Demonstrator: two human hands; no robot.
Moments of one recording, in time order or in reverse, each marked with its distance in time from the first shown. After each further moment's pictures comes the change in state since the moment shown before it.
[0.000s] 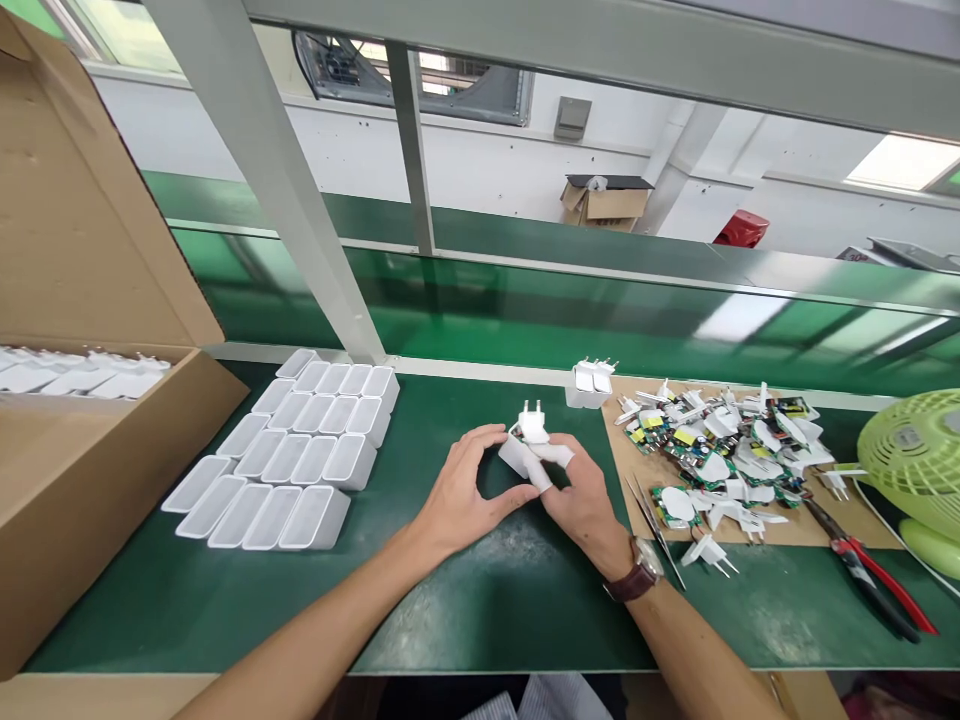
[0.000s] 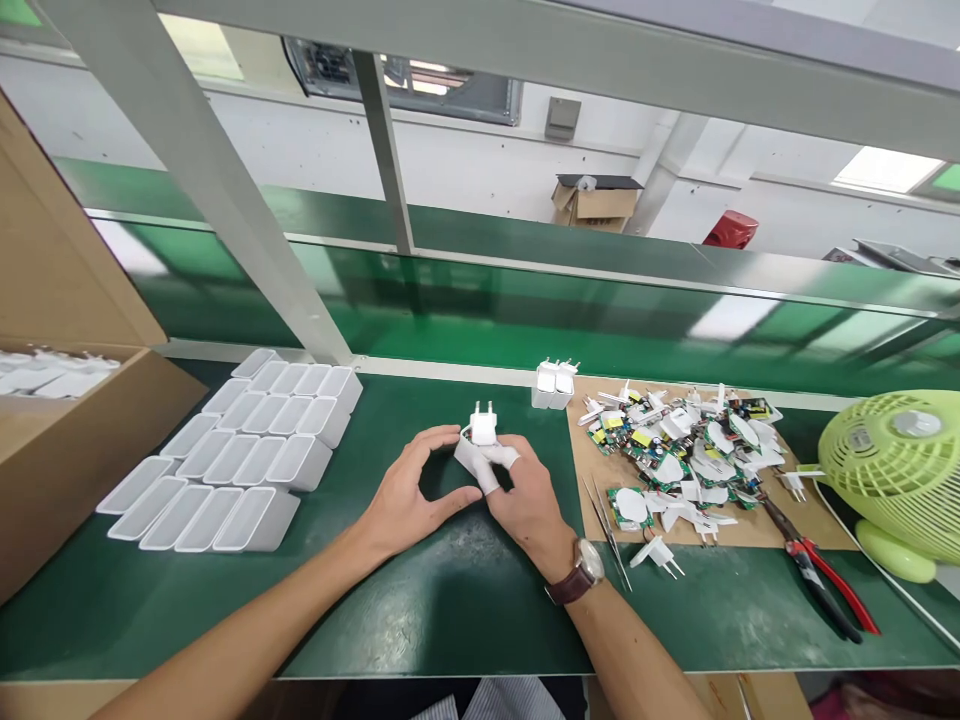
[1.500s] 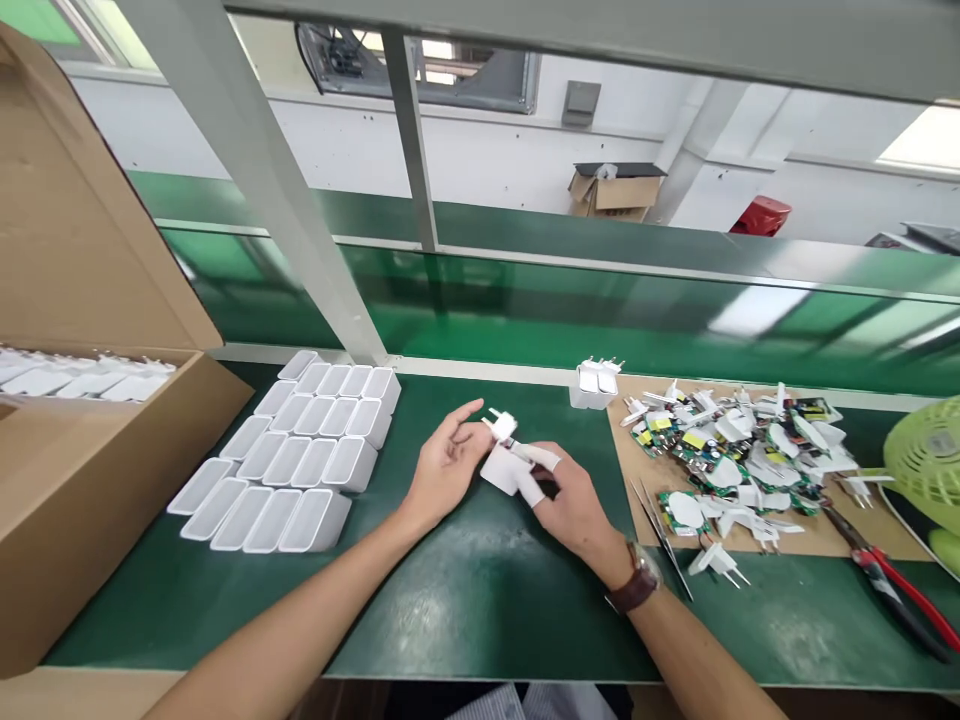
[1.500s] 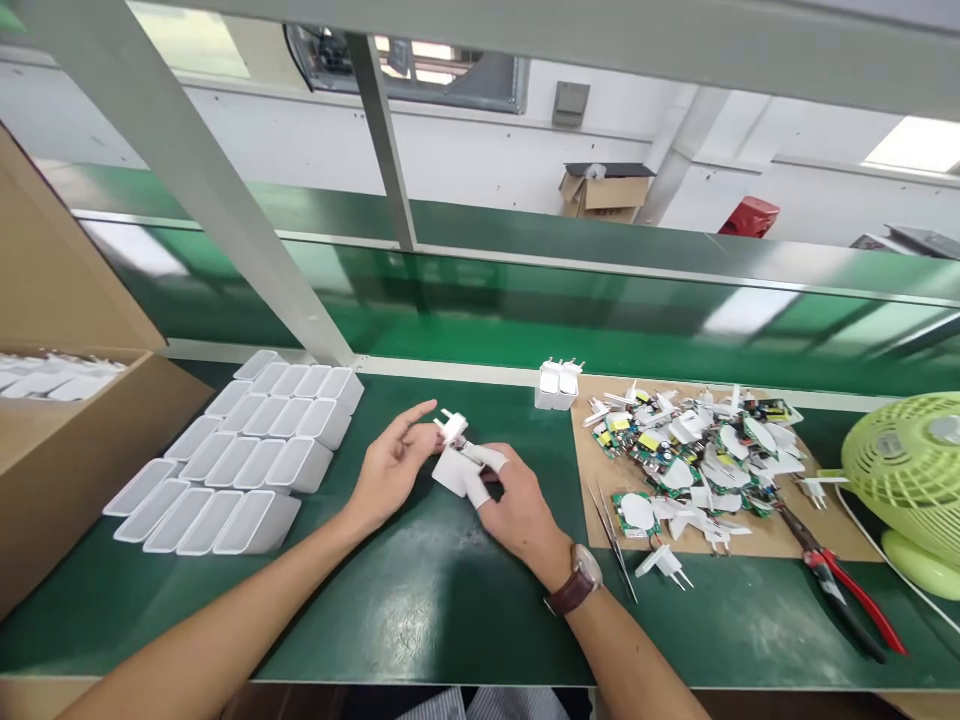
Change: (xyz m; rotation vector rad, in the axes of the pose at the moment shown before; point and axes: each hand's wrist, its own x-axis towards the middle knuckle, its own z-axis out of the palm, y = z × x) left_hand 0.020 -0.012 -0.009 -0.487 0.063 -0.304; right_hand 0.000 -0.001 0.008 0.052 -0.126 0.004
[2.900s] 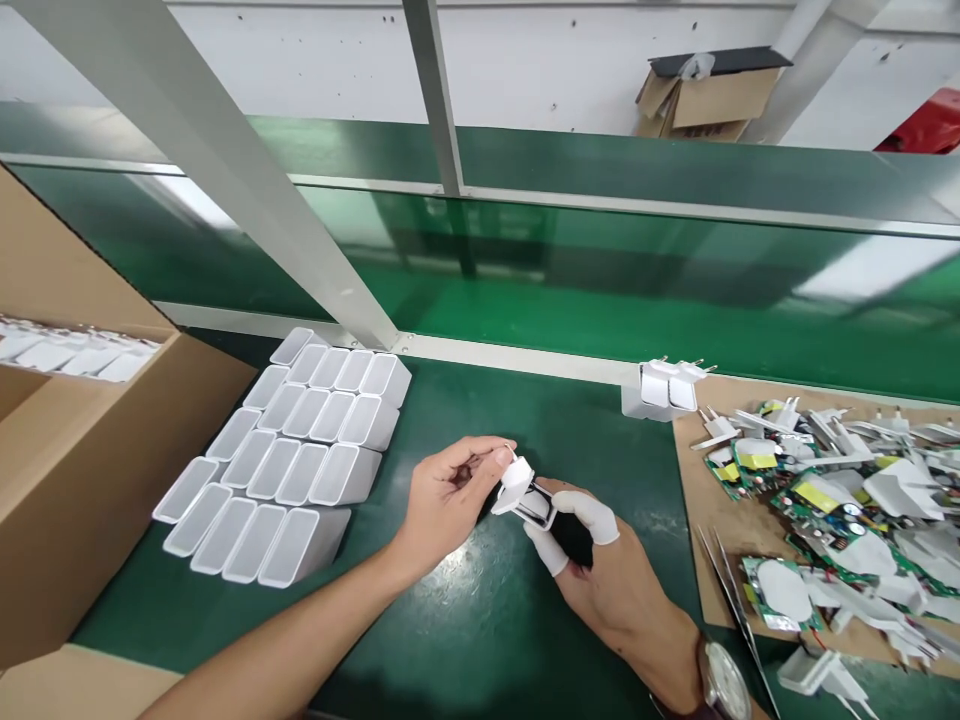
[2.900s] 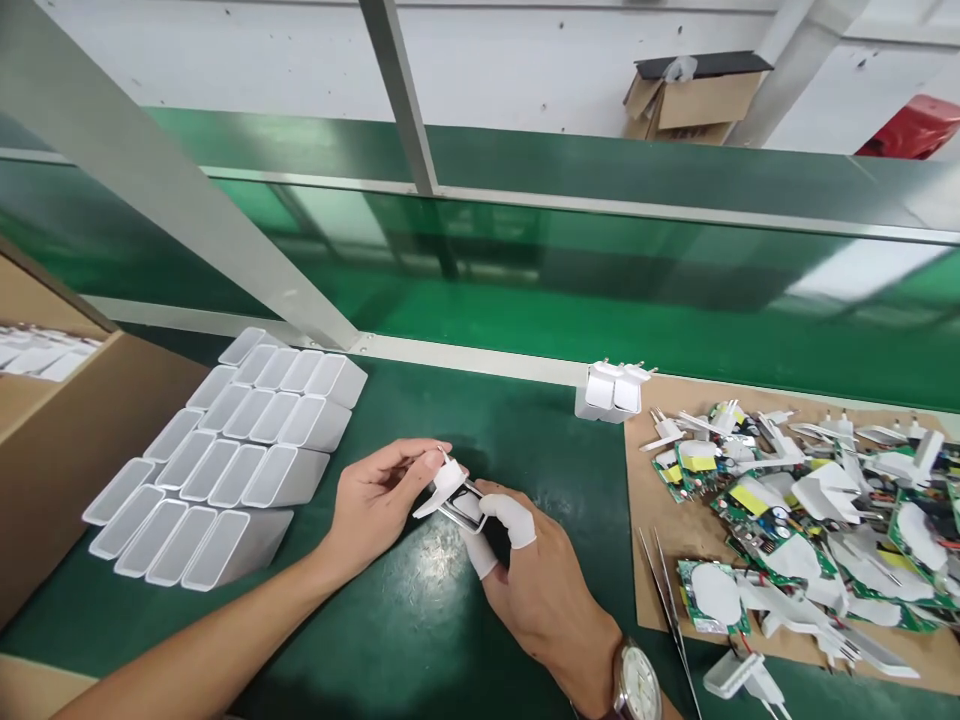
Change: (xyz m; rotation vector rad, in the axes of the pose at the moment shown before) left_hand 0.000 0.008 0.000 0.069 0.142 -0.175; right_hand -0.016 0.001 0.006 -0.214 -0.069 -0.014
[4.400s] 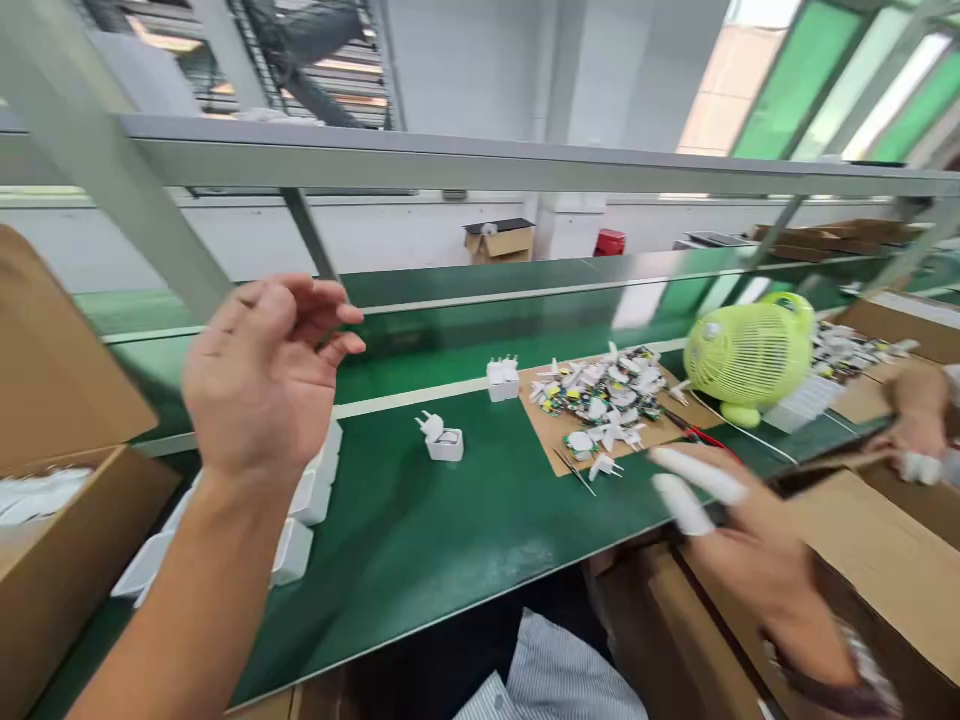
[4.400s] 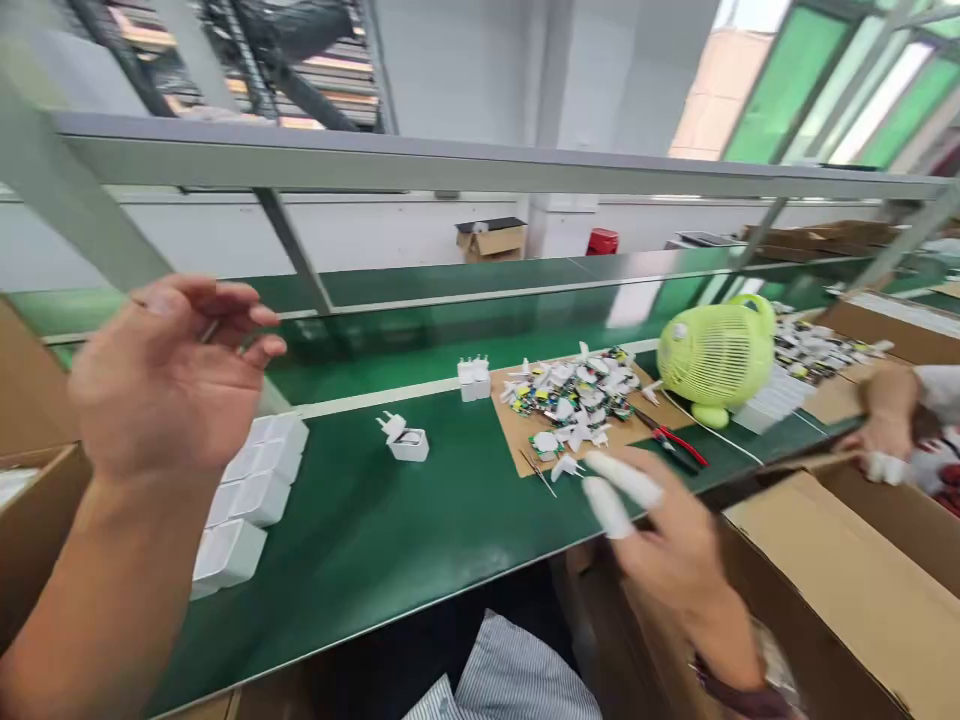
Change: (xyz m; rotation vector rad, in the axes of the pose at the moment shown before) left_hand -0.029 0.217 -0.023 -0.630 -0.105 0.676; right_hand -0.168 -0.100 -0.172 -0.560 0.629 -0.215
